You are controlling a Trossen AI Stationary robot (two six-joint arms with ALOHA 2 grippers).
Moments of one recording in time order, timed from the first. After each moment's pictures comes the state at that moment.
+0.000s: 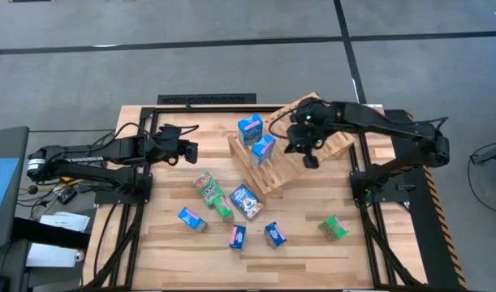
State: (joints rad) left arm 0.16 0.85 0.70 -0.52 -0.50 -0.80; right arm -0.29 1.31 1.33 -0.91 -0.31 -0.36
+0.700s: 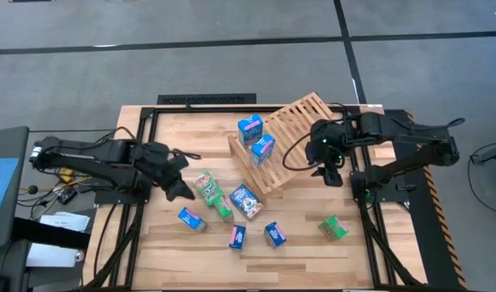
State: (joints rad) left arm -0.10 0.85 0.87 -0.61 0.24 -0.98; right arm -0.07 1.22 1.35 -1.24 -0.19 -0.09
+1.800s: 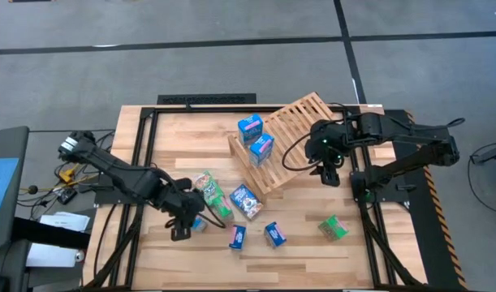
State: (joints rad) left arm -0.47 1.37 1.27 -1.03 -0.10 -0.59; right arm -0.07 1.21 1.35 -1.23 -0.15 0.00
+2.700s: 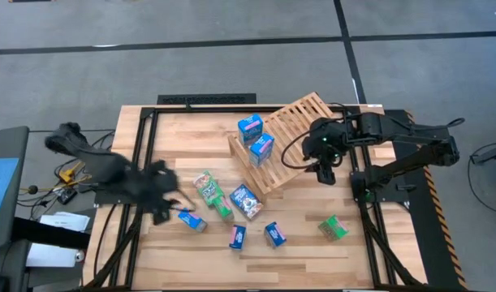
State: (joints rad) left arm -0.60 1.09 1.26 -1.23 -0.40 -0.78; right arm -0.08 1.22 1.35 -1.14 -0.13 -0.01
